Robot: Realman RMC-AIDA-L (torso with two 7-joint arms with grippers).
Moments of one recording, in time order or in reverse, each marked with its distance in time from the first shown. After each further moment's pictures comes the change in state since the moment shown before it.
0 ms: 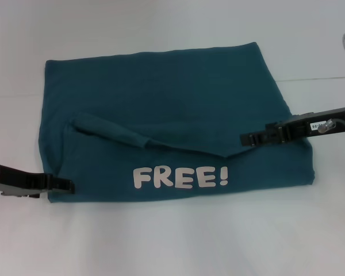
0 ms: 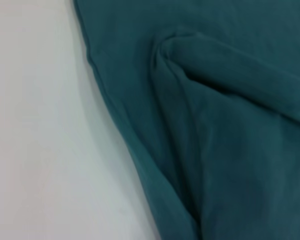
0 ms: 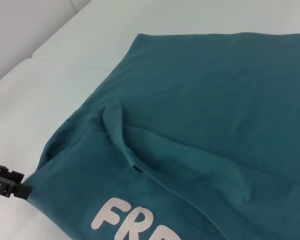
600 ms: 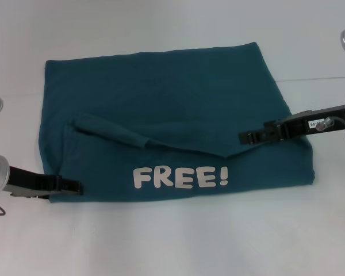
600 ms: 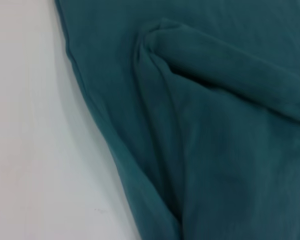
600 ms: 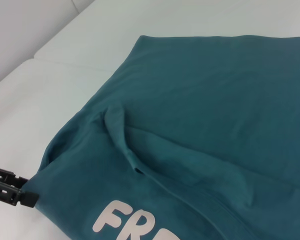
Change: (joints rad) left arm -0.010 -0.015 0.013 -0.010 -0.002 -0.008 -0.001; right arm 0.008 -0.001 -0.002 0.002 0.000 0.001 0.001
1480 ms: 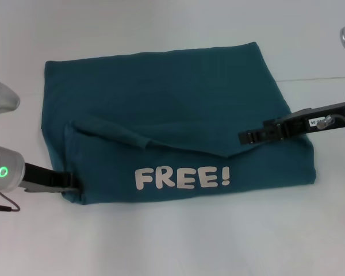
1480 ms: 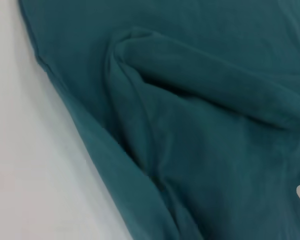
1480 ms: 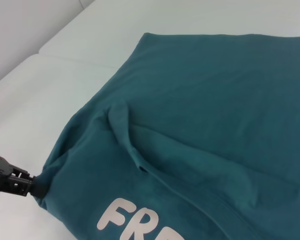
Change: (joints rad) left arm -0.024 -0.014 0.035 -0.018 -0.010 -0.027 -0.012; right arm 0.012 -0.010 0.000 0.000 0.000 -0.020 -0.005
